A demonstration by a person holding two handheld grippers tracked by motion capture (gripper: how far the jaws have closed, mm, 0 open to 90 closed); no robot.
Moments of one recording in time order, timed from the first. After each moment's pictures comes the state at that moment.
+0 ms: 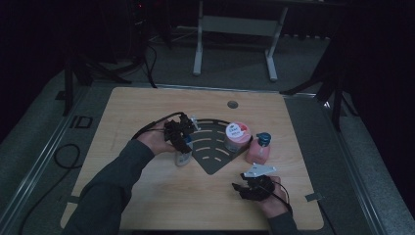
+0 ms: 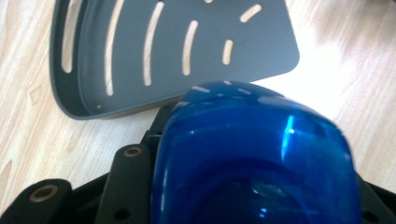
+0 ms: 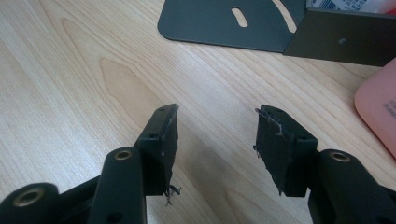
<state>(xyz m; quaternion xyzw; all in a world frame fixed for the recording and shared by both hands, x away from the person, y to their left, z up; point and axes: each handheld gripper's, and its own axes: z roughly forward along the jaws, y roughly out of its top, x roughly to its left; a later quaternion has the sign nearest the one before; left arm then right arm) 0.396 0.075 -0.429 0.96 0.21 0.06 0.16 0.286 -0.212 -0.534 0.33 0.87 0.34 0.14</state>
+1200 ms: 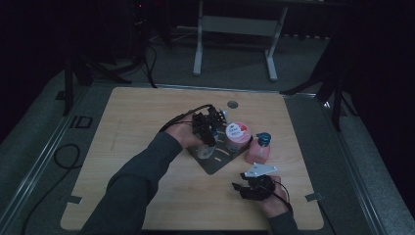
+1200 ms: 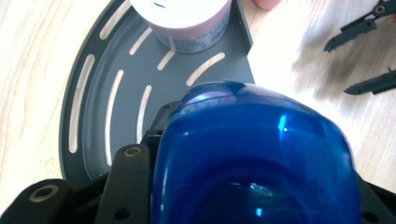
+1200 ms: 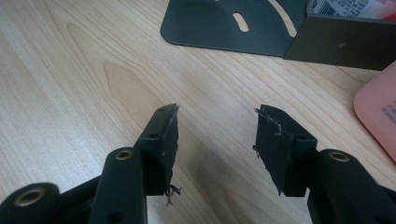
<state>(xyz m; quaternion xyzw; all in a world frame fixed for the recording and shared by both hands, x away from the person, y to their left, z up) 0.406 -0.003 -0.397 0.96 0.19 0.08 0.16 0.286 -0.213 -0.532 0.32 0.87 0.35 0.13</state>
